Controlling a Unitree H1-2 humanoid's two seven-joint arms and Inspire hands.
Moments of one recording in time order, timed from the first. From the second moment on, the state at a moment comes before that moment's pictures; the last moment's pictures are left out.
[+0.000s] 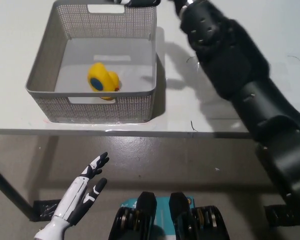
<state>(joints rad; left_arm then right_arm) 0.00 0.22 -0.12 -0.07 0.24 -0.16 -0.13 -1.29 -0.06 0.24 0.83 -0.40 -0.09 0.02</state>
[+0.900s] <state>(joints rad) 0.00 0.22 -0.12 -0.07 0.24 -0.16 -0.13 -0.69 -0.22 0.00 -0.14 -0.27 0.08 0.08</state>
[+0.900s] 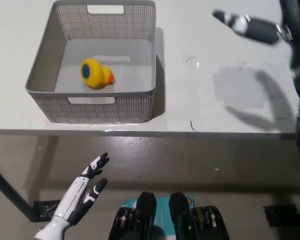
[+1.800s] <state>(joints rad) -0.03 0.21 -0.08 -0.03 0.21 -0.18 -0.13 -0.07 -0.03 0.17 0.05 -0.02 -0.17 0.16</state>
